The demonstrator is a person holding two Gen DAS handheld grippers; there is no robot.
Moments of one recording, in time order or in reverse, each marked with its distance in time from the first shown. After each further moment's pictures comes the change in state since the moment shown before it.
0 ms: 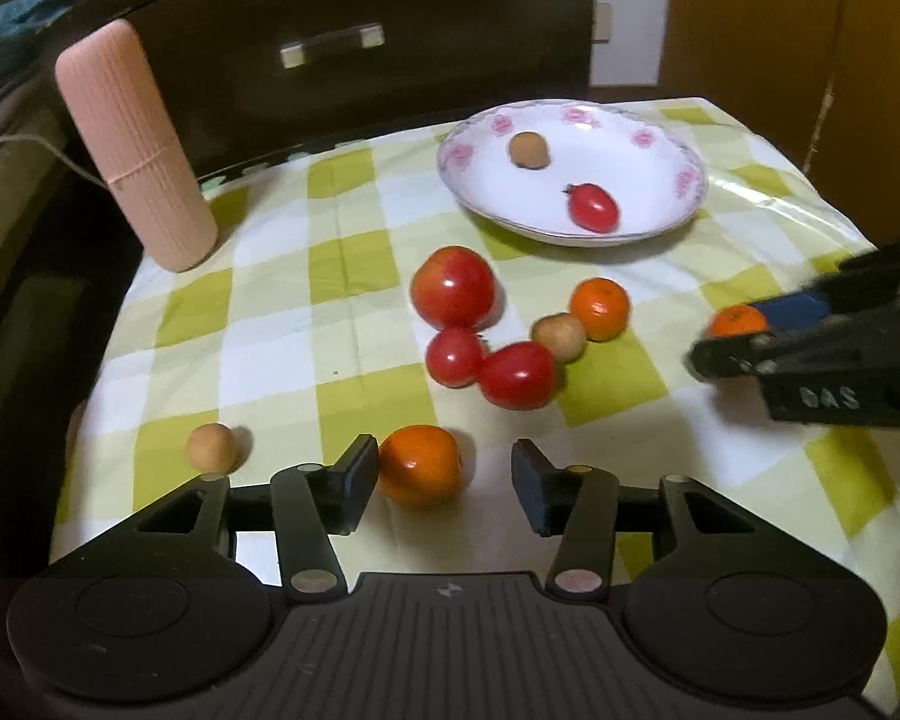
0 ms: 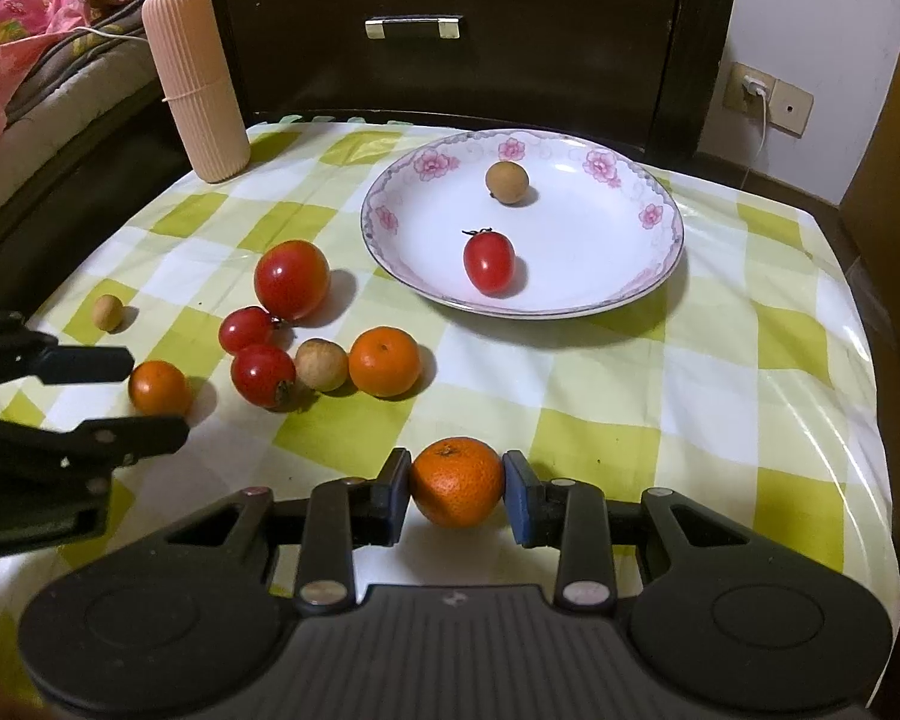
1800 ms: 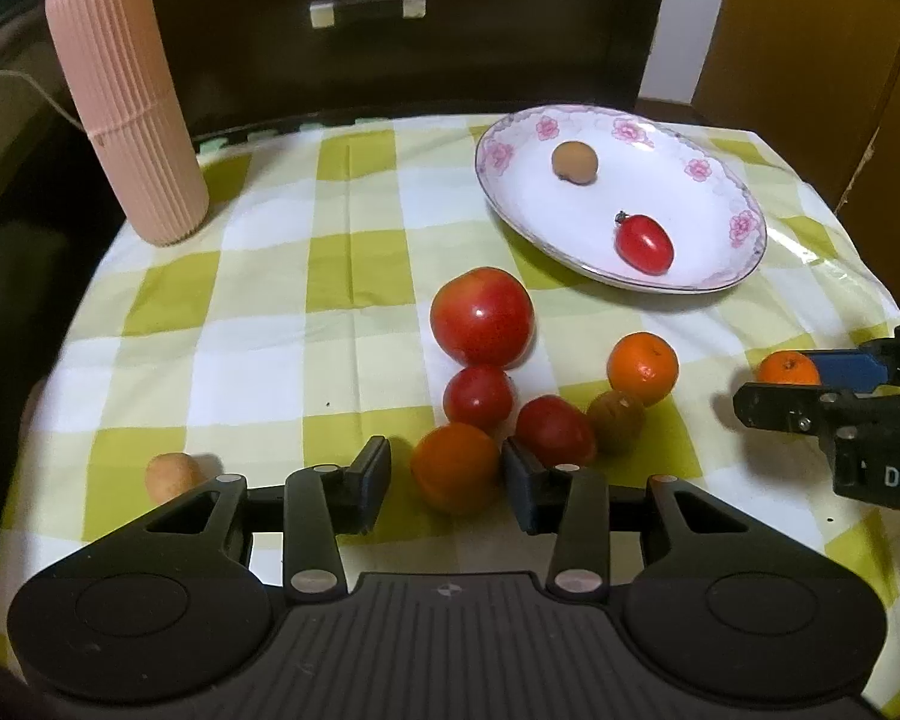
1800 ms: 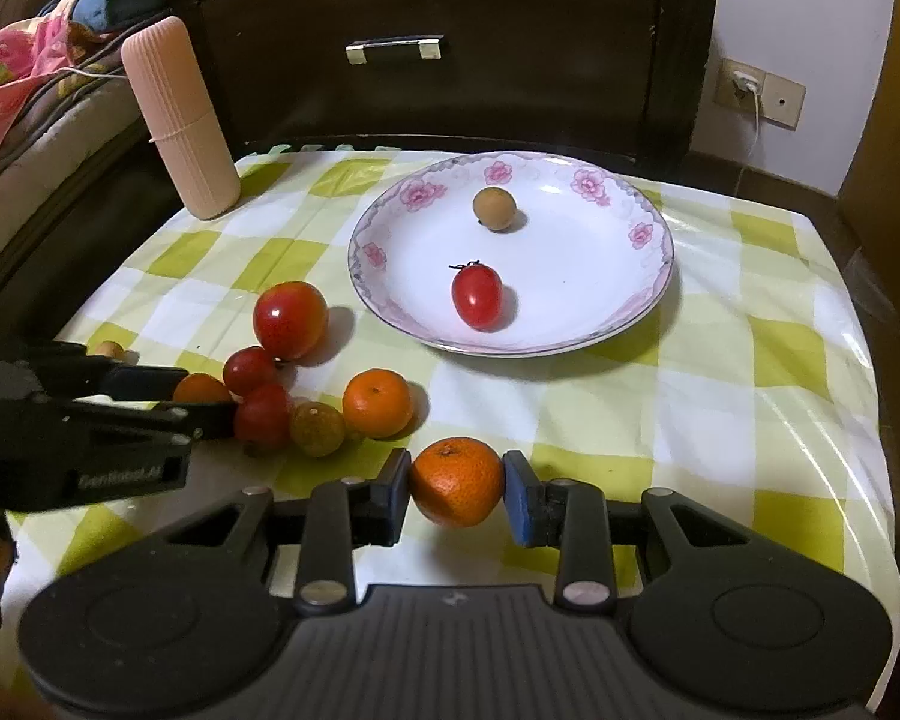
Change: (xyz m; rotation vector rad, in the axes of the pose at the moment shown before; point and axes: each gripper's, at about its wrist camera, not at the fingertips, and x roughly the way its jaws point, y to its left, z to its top) left arm 0.037 0.017 0.022 -0.120 0.045 -0.047; right arm -0.001 -0.007 0.014 0.049 -0.018 0.021
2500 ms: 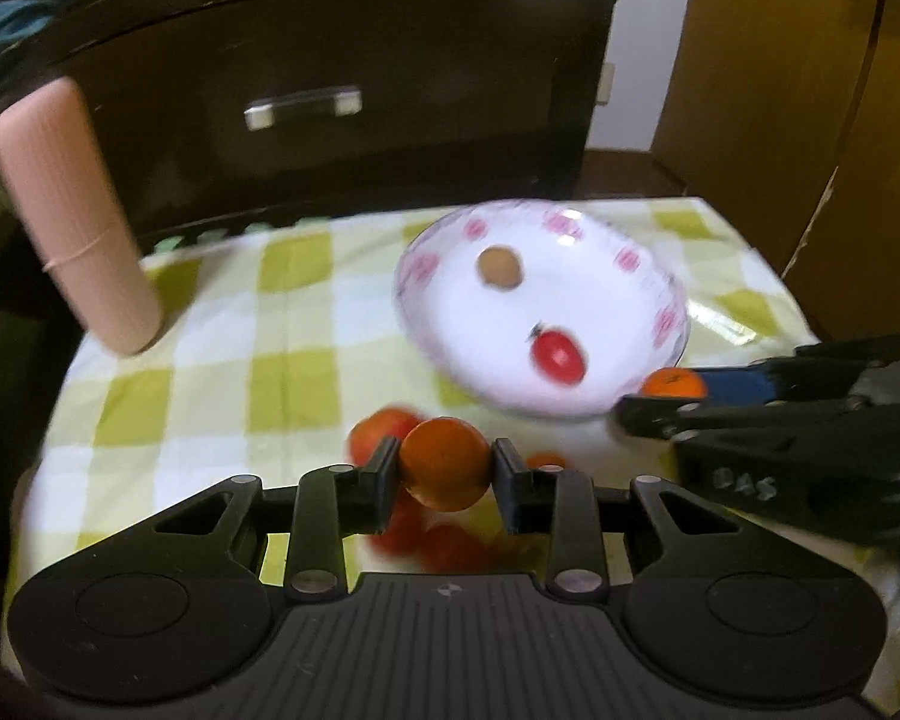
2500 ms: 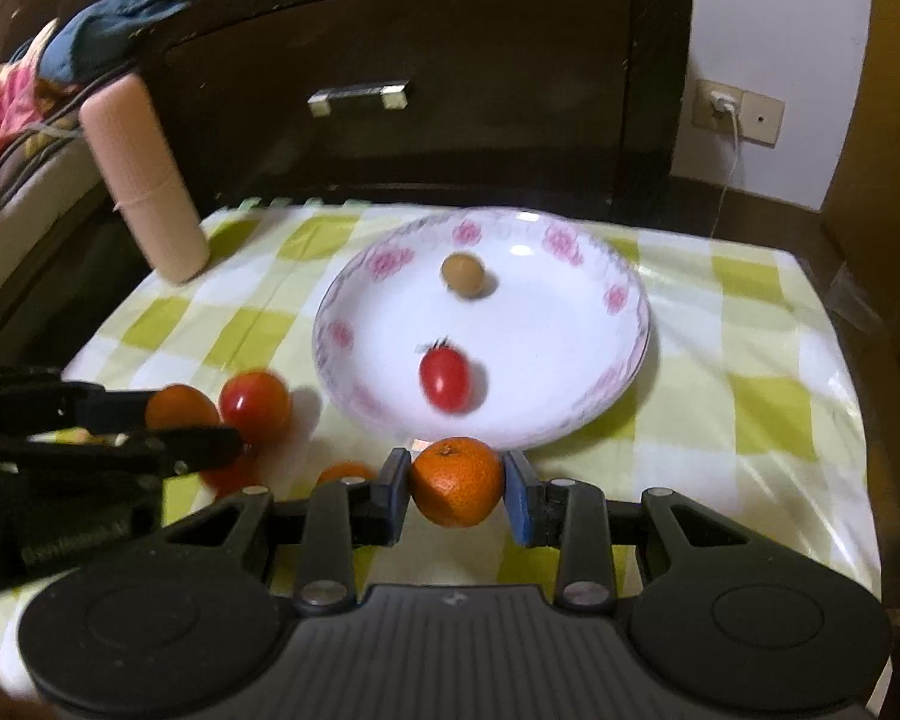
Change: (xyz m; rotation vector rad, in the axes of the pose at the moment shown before) left arm -0.022 -0.037 0.047 0.037 -0.101 -0.050; right arm 0.007 -0.016 0.036 0.065 -0.068 -0.035
